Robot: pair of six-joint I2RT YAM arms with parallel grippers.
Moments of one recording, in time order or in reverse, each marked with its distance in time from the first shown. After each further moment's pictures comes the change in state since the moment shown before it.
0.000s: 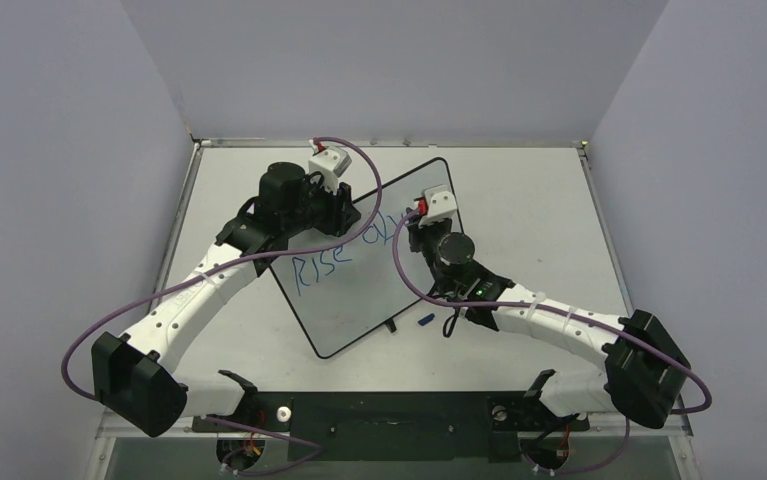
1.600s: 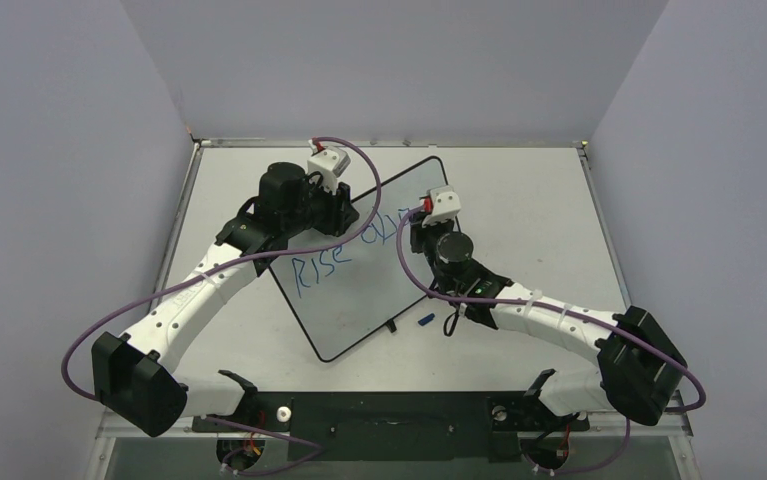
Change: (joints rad) left arm 0.000 0.000 0.000 -0.007 -0.015 0.000; right arm -0.032 0.024 -0.010 0.000 -0.015 0.084
